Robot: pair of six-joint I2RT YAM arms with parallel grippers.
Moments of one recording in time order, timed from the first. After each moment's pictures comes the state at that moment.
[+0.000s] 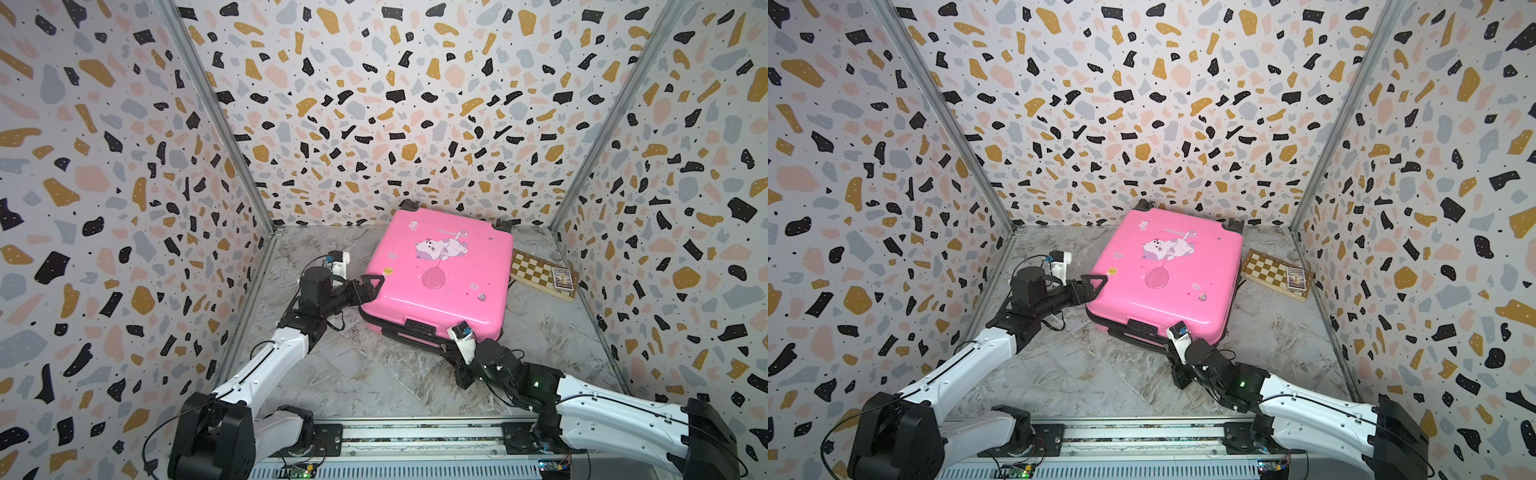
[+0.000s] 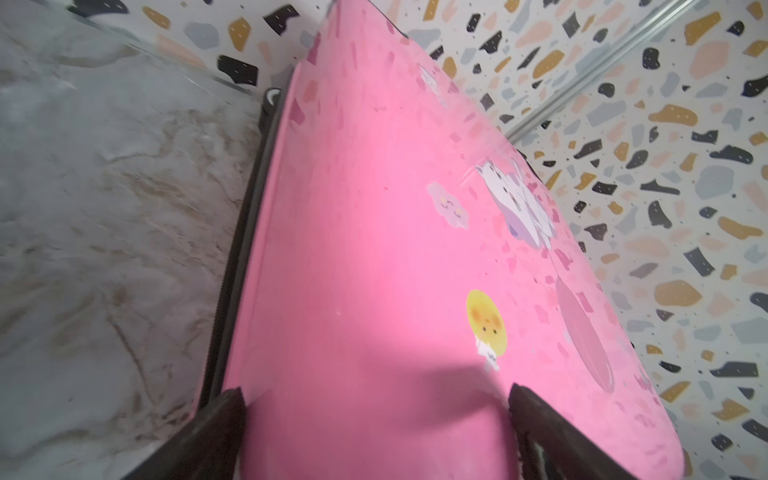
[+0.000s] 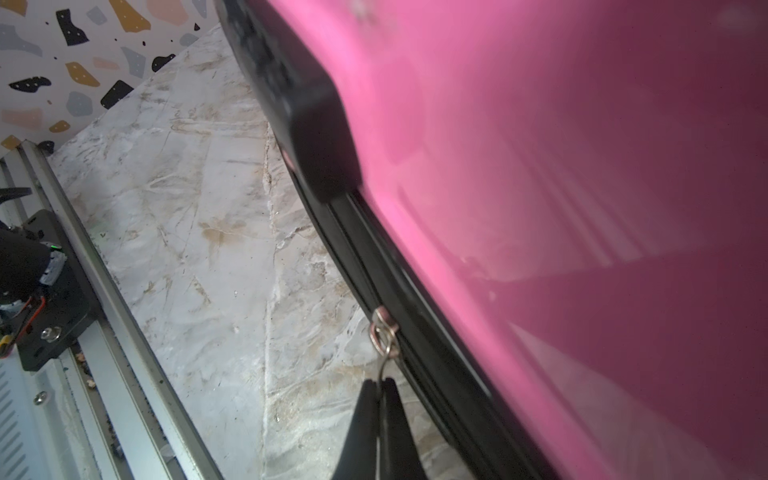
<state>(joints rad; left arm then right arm) -0.29 1.16 0.69 0.09 0.48 -0.59 1.02 0.88 0.42 -0.16 0.12 0.35</state>
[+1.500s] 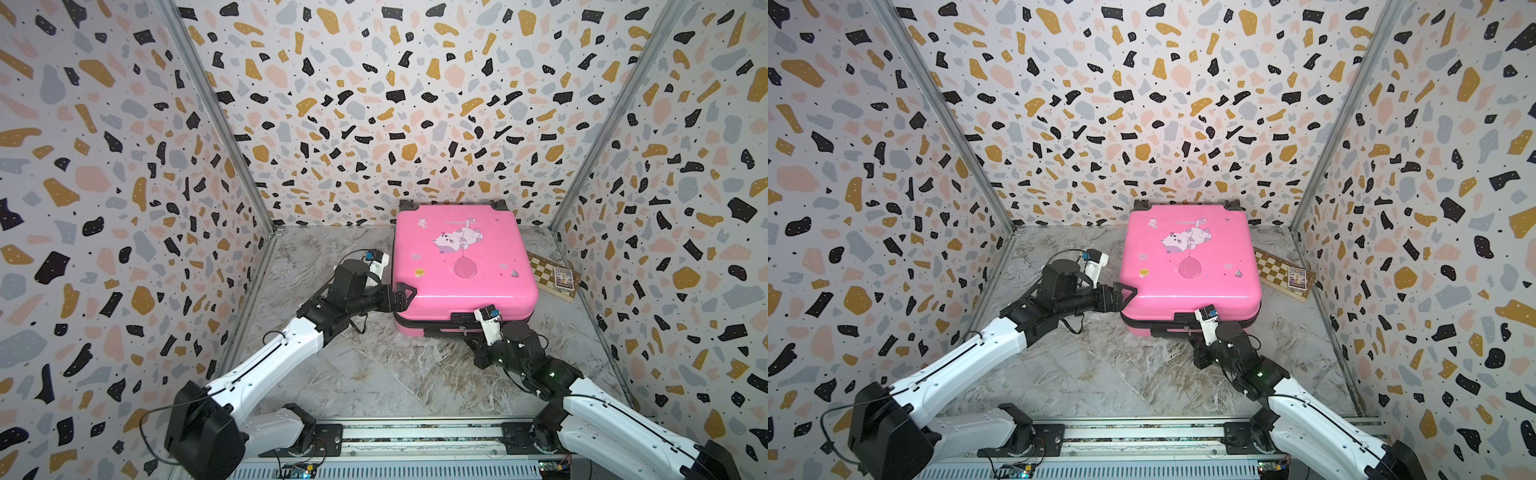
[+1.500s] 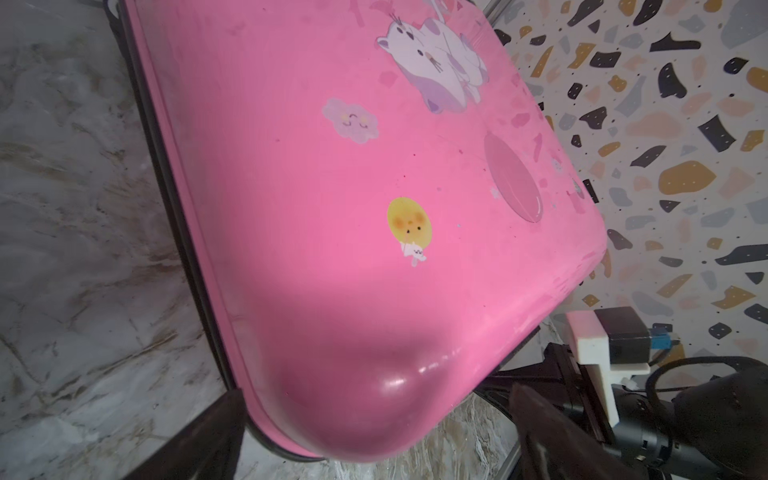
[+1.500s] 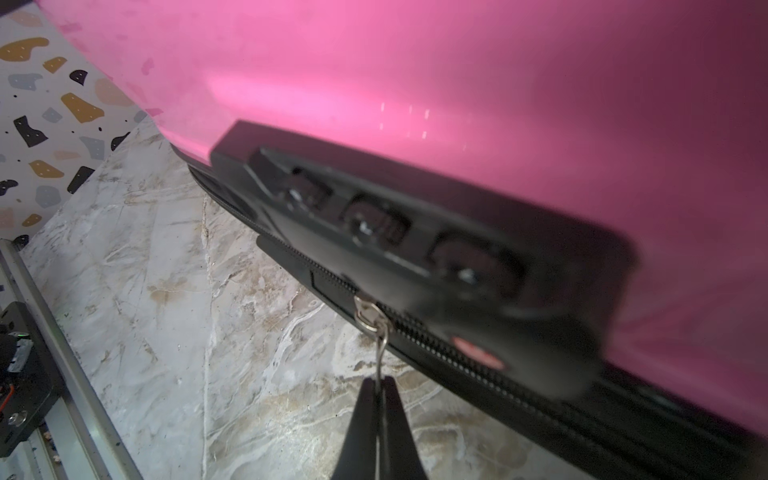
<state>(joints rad) -0.56 1.25 0.97 -0.27 0.33 -0.49 0.66 0.76 0.36 -0.17 -0.11 0.29</state>
